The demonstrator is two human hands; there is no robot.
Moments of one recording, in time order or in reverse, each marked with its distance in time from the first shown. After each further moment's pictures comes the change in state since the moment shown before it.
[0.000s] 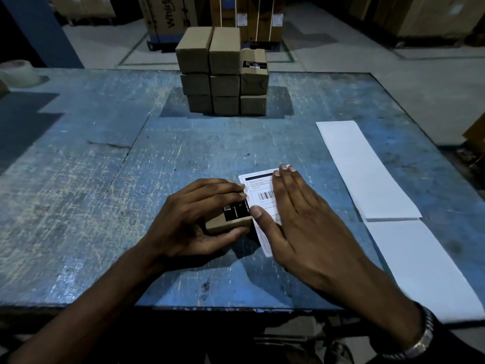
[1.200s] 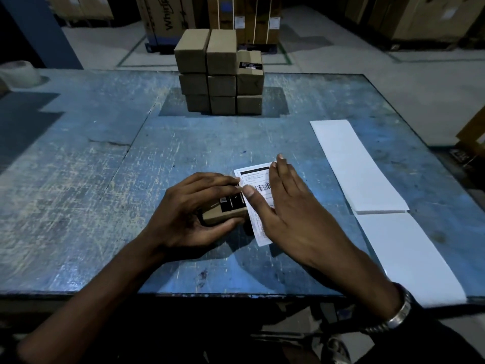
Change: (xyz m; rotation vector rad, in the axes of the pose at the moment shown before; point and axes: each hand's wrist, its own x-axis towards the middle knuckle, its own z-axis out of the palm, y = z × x) left_hand -0.001 0.003 -0.002 -0.041 0.002 -0.042; right_hand 0.010 -0.010 -0.008 0.253 -0.033 0.107
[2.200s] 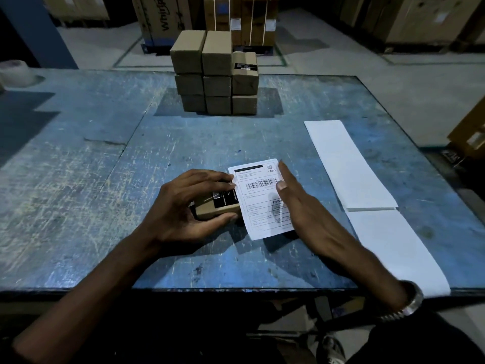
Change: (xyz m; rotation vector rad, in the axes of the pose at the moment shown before) left_hand 0.002 0.003 -0.002 -0.055 0.002 -0.065; right_hand -0.006 0.043 -0.006 0.521 0.012 0.101
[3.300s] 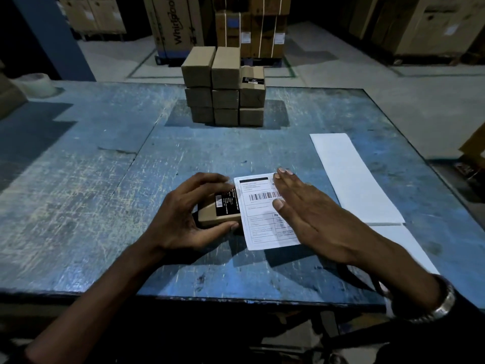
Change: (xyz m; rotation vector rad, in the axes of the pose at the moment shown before) left_hand -0.001 -0.001 -0.004 -0.036 0.014 -0.077; right_hand 0.007 -0.009 -0.029 -0.684 -0.228 -0.266
